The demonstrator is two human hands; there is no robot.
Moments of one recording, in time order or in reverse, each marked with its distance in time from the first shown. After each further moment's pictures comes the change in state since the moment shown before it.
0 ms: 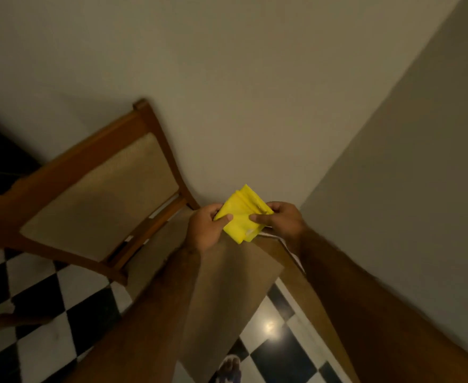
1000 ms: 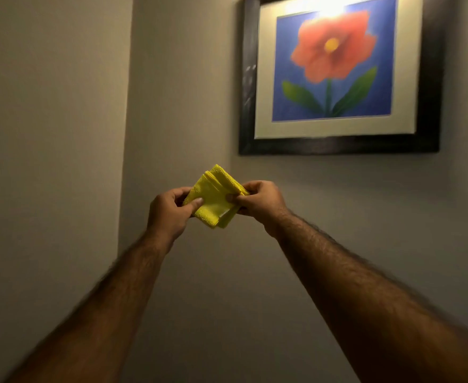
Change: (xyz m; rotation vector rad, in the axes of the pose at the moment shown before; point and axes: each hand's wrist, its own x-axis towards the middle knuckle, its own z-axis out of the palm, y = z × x) left_hand -0.300 0.728 0.118 -0.390 -0.217 1.124; right_hand -0.628 -0.406 -0.317 -0.159 0.879 -1.026
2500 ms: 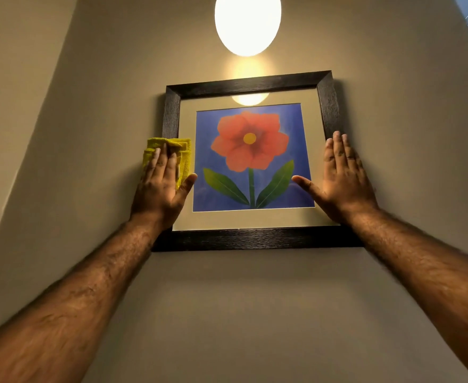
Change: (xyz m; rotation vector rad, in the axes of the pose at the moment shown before) left_hand 0.200 0.139 0.156 0.642 0.192 0.688; right_hand 0.101 -0.091 -0.332 -1.360 0.857 -0.542
